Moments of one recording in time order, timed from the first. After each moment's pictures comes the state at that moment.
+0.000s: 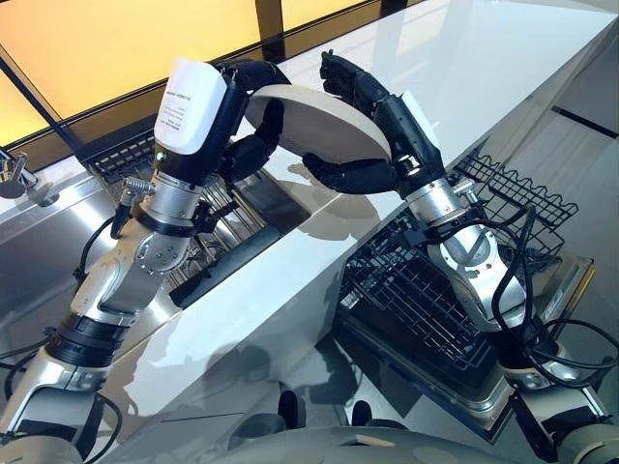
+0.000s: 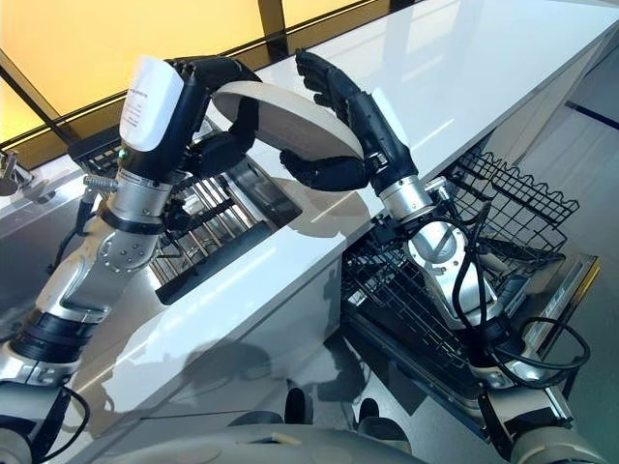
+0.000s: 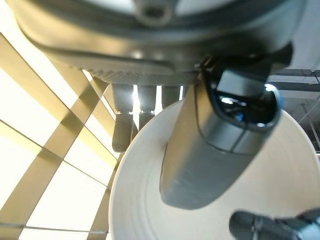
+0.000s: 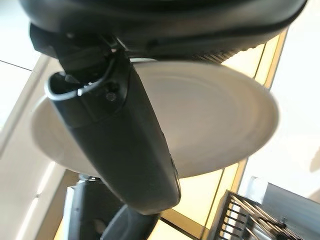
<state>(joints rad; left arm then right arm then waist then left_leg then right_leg) -0.38 0.73 -0.19 -0.19 0.46 -0.28 0.36 -0.42 -0.53 0.29 -0.24 0.25 -0.10 -0.04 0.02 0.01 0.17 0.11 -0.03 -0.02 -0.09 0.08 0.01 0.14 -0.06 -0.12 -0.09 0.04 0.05</state>
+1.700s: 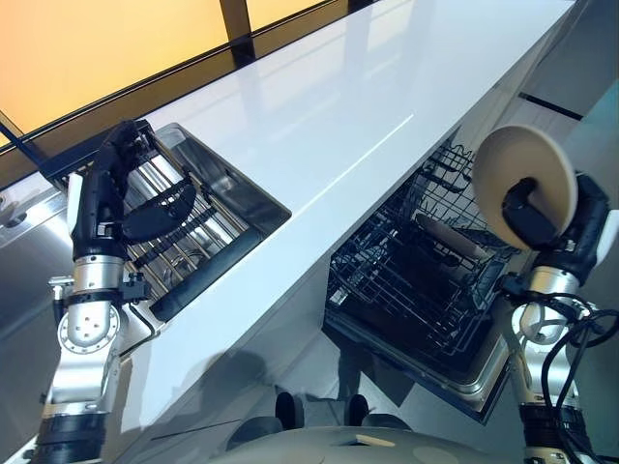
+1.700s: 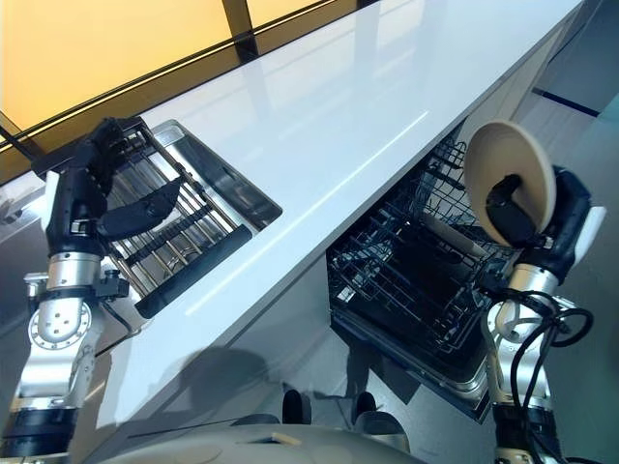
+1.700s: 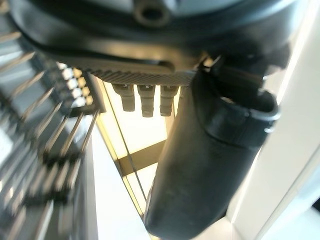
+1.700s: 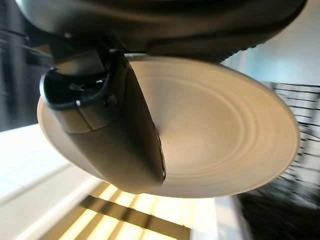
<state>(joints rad) 0.11 0.48 0.21 -0.12 -0.29 -0.29 0.12 0.07 -0.37 -0.20 -0.01 0.12 -0.25 -0.45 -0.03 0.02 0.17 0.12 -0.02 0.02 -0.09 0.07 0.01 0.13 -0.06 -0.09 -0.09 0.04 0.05</state>
